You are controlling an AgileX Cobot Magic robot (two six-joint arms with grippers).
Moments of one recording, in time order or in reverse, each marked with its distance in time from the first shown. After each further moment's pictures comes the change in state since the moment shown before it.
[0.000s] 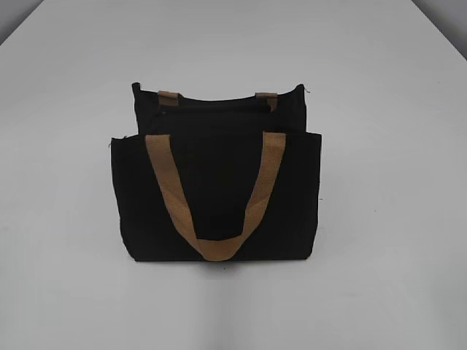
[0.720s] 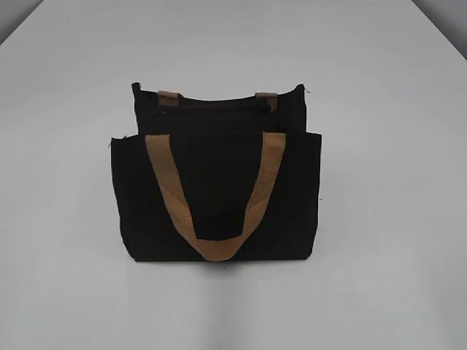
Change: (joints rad) left arm 0.000 0.000 0.000 0.000 0.000 0.000; right arm 0.000 0.000 0.000 0.000 0.000 0.000
